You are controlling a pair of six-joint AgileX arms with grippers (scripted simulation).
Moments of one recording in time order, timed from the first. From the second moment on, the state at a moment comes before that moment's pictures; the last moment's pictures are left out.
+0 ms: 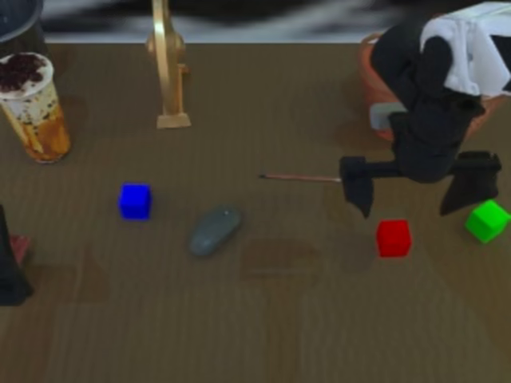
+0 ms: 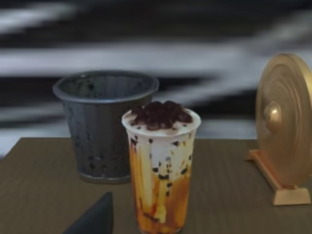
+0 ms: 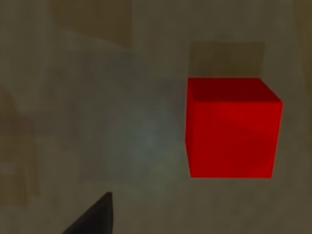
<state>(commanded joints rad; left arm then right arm) 0.00 0.00 0.00 0.00 0.00 0.00 0.41 2.06 1.52 -1.02 0.00 0.38</state>
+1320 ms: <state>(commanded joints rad) 0.00 0.00 0.00 0.00 0.00 0.00 0.42 2.22 1.38 -0.73 0.00 0.39</state>
